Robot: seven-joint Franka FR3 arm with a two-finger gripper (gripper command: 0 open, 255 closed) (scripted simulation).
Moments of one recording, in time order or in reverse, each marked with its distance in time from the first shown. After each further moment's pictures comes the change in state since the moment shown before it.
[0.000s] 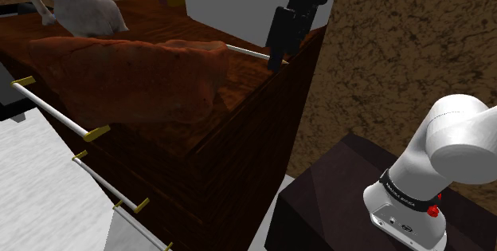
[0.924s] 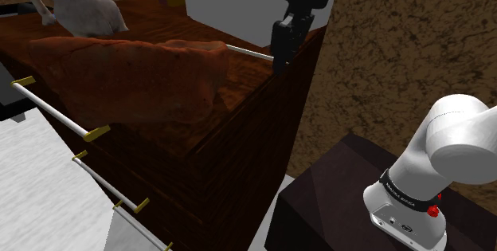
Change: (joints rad) arm 0.001 -0.005 0.001 -0.018 -0.003 0.015 0.000
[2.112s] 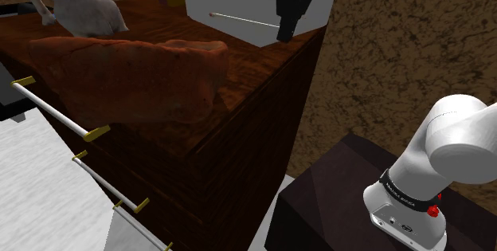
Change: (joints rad) arm -0.015 0.062 -0.012 0.209 -0.020 -0.153 0.018
